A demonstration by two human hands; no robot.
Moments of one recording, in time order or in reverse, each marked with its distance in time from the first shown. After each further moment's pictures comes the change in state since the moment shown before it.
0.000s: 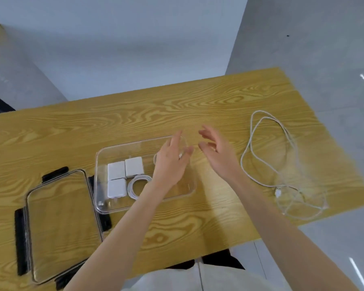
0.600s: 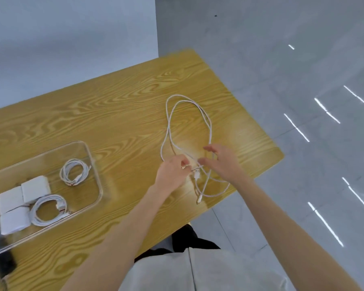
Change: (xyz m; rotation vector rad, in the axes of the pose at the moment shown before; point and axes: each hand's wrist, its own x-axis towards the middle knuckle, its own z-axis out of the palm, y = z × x) left_hand -0.005 0.093 0.196 0.140 -0.449 0.025; right_hand -0.062 0.146 -0.188 -0.376 0.076 0.362
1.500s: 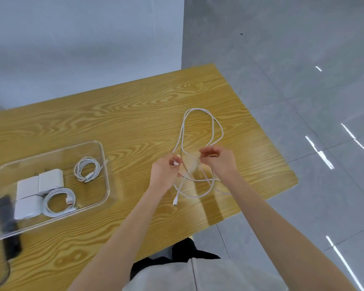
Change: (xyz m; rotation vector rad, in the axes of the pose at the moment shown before) left_hand -0.001 -0.006 -0.028 -0.335 0.301 -0.197; right_hand 0.030 -0.038 0.007 0.524 0.066 0.043
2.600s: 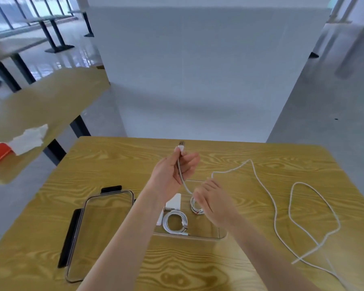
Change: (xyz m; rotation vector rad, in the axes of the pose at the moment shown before) left_hand -0.079 -0.015 -0.304 -1.328 0.086 0.069; right_hand -0.078 -0.105 0.251 -0.798 -0.405 -1.178
